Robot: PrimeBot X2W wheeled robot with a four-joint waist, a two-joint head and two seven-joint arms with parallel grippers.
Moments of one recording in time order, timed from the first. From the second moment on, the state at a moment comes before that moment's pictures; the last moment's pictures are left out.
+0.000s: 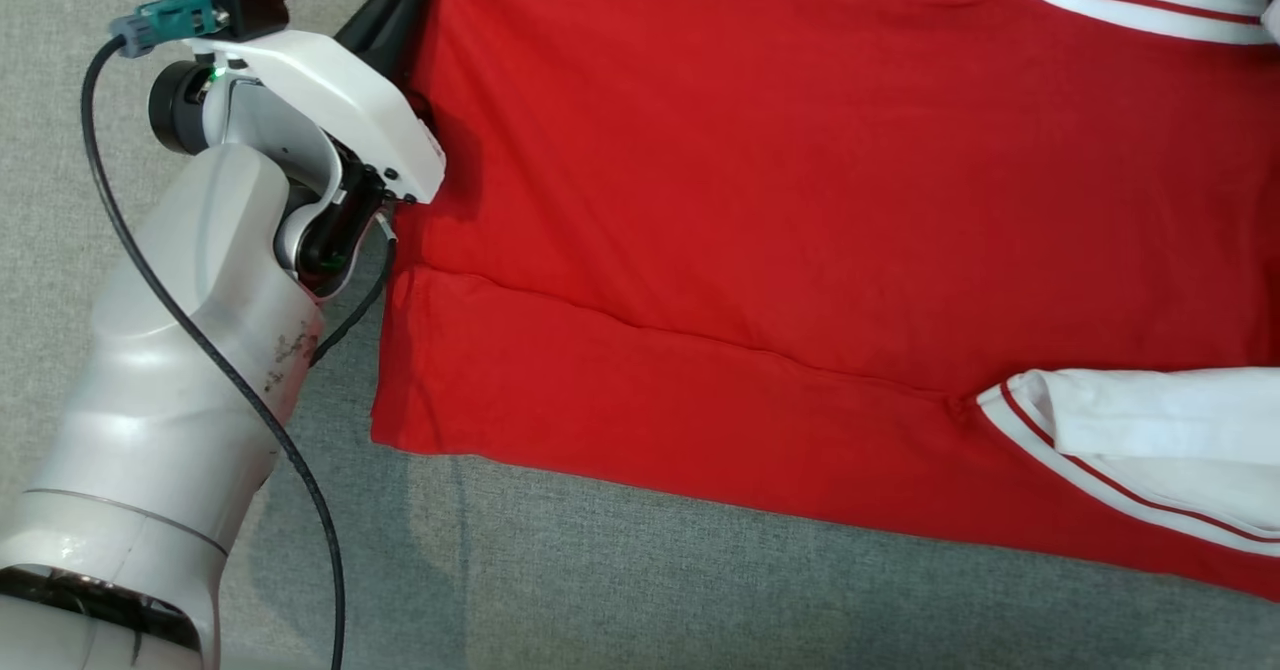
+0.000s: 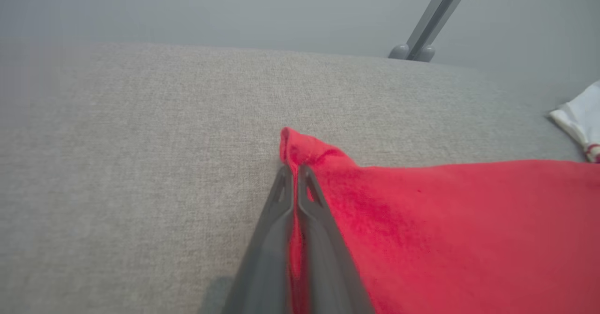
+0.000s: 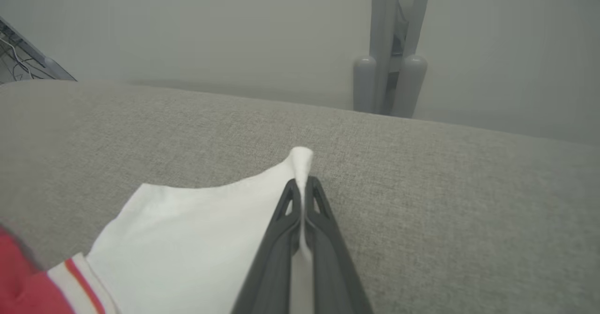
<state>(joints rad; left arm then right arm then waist) -1.04 0.19 -0.56 0.83 -0.79 -0.13 -0.06 -1.28 -0.59 0.80 0.77 0.93 0.13 0.13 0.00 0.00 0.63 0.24</state>
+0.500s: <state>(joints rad) -1.01 0.26 -0.58 0.77 -0.92 -0.13 -0.09 -1.30 -0.69 0.94 0.58 1.09 0.13 -0.03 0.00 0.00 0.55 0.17</state>
